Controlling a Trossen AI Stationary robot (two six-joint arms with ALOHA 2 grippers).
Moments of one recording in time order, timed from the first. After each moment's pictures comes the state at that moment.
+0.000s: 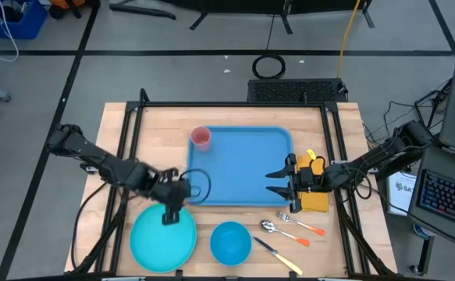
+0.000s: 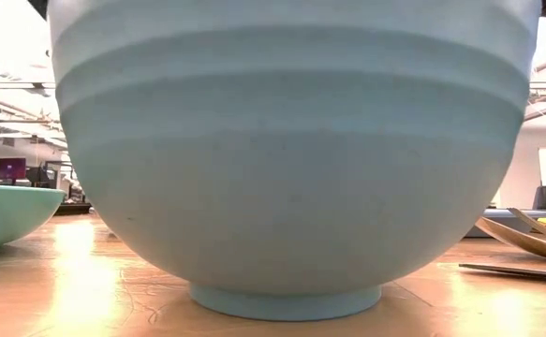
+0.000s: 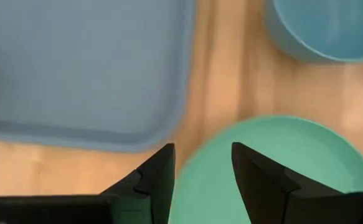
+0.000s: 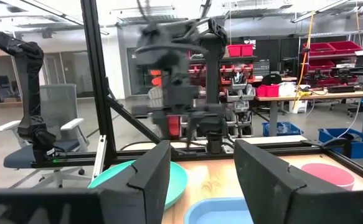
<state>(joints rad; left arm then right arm) -0.45 1.37 1.12 -0.90 -0.12 -0.55 0.43 1.09 0.36 0.91 0.42 0.01</state>
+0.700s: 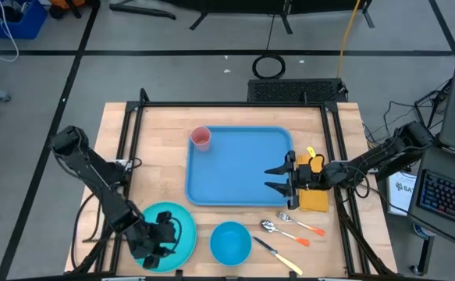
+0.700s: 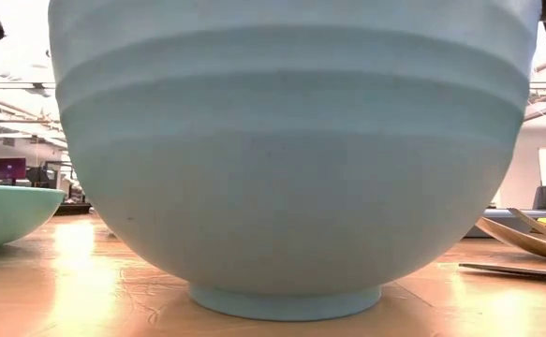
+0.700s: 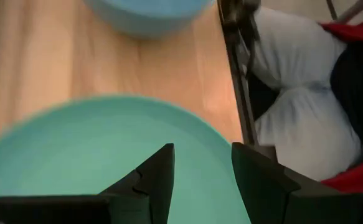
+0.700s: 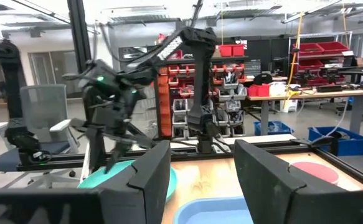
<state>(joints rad) -0.89 1.45 0.86 -0.28 -0.22 -0.80 0.39 1.09 0.36 0.89 0.42 0.02</state>
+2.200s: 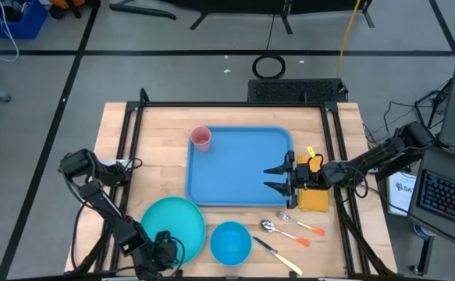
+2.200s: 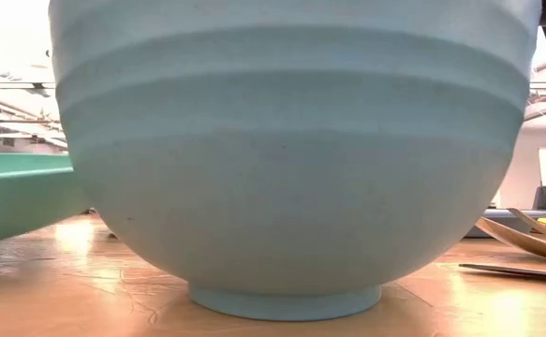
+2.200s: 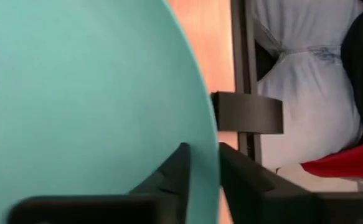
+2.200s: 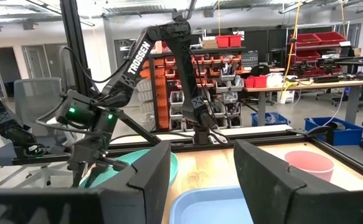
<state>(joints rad) -0.99 1.76 0.88 -0.10 -0.14 -1.01 0.38 1.09 0.36 0.86 0.42 0.04</state>
